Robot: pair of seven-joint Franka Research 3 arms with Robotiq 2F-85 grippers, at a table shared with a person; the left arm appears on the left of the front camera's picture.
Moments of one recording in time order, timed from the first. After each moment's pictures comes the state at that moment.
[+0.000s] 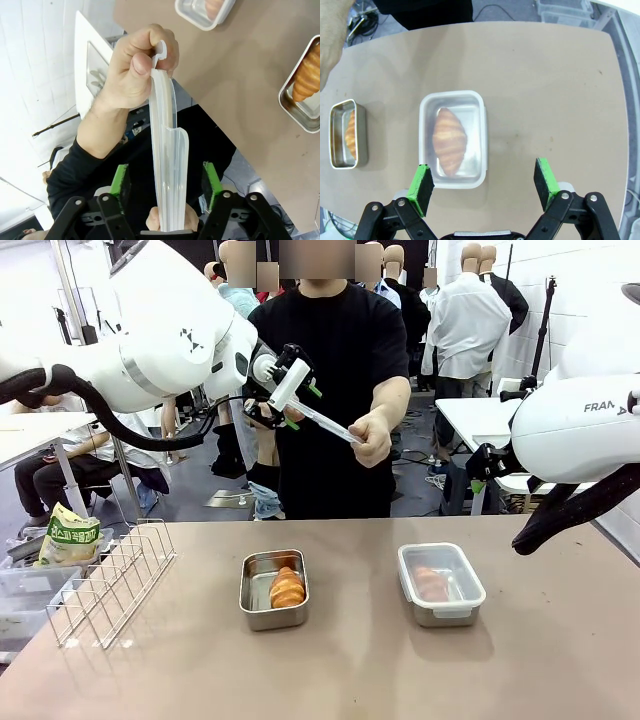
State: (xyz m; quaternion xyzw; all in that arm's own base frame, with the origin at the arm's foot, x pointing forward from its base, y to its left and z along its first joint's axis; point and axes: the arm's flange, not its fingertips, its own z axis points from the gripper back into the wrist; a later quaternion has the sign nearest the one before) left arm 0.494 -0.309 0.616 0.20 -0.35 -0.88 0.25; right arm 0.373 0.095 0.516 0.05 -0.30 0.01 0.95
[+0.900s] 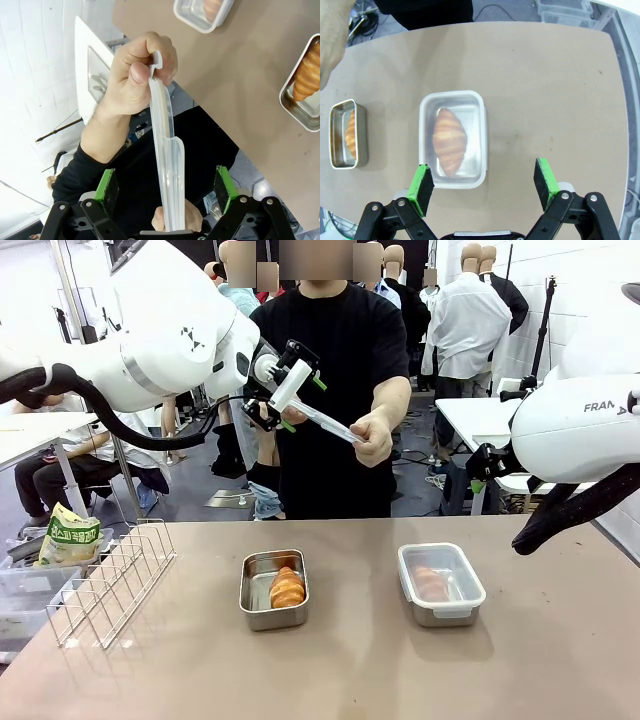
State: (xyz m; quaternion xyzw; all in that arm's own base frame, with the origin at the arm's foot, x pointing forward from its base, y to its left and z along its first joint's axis) left arm 0.490 -0.314 0.617 0.20 -0.35 -0.88 0.24; right arm 0.373 0.095 0.516 0.05 -0.30 0.01 0.95
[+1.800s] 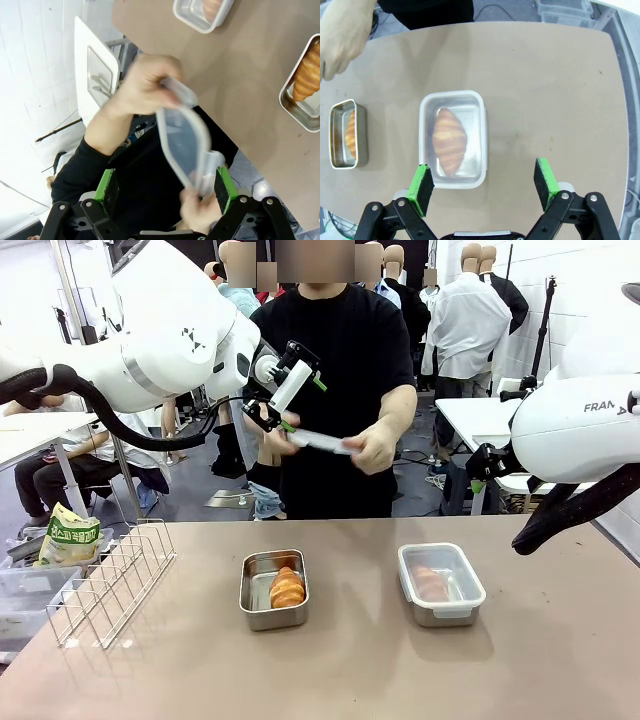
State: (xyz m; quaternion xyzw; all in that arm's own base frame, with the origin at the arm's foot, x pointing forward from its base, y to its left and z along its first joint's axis) left arm 0.490 -0.314 0.616 0.20 -0.35 -0.88 0.24; right arm 0.373 0.095 0.516 0.05 -0.30 0.01 0.95
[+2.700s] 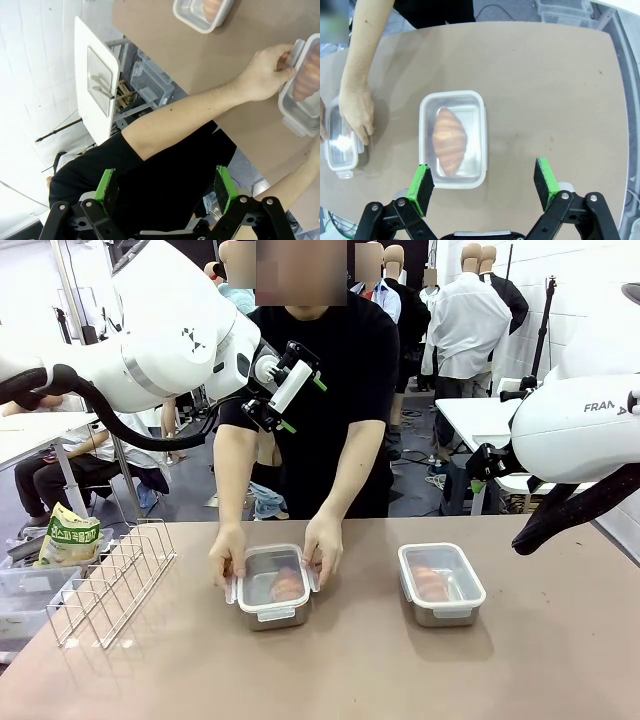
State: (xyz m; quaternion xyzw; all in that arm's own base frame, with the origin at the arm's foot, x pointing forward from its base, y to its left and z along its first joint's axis) left arm 0.490 -0.314 0.616 0.20 -0.35 -0.88 0.24; right arm 0.373 0.095 0.516 0.05 -0.30 0.01 0.95
